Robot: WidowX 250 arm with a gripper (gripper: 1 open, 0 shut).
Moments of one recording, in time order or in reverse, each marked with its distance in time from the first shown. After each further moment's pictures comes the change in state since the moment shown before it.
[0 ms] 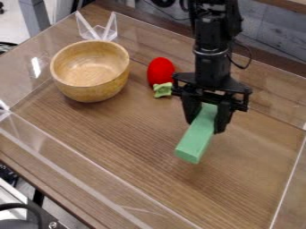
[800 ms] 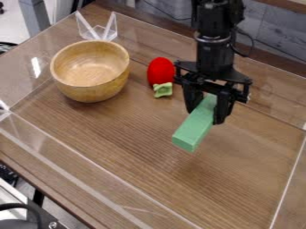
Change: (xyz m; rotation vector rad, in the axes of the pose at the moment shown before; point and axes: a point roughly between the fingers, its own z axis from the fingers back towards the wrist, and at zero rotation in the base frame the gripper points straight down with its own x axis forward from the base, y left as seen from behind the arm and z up) arm 0.005 -0.003 0.007 0.009 0.022 -0.096
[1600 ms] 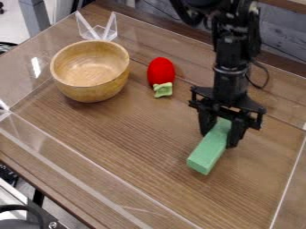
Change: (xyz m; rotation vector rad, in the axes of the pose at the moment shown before) arm 0.009 -0.014 -0.037 0.017 0.033 -0.013
